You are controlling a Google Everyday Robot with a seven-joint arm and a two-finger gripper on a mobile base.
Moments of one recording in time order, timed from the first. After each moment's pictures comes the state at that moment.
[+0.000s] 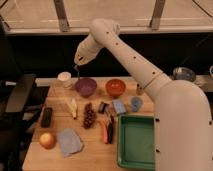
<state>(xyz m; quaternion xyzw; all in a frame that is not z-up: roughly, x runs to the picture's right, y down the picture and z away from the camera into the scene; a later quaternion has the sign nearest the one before) -0.132 -0.151 0.762 0.00 -0.34 -0.46 0.82</state>
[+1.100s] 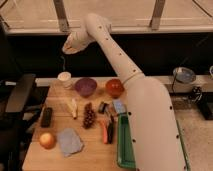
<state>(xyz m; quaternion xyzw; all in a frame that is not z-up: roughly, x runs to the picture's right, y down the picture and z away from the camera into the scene) -0.206 -0.214 0.779 0.10 -0.41 -0.44 0.79</state>
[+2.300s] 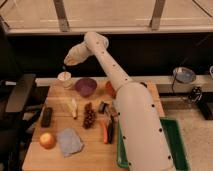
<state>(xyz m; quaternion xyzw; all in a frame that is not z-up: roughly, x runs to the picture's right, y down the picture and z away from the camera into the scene) -0.215 -0.159 0.872 0.07 -0.43 -0.42 0.80</state>
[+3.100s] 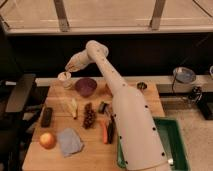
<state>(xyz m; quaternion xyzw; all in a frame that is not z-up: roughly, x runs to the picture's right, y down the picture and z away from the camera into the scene) -0.219 -0.127 0.911 0.05 -0.45 -0.39 0.80</state>
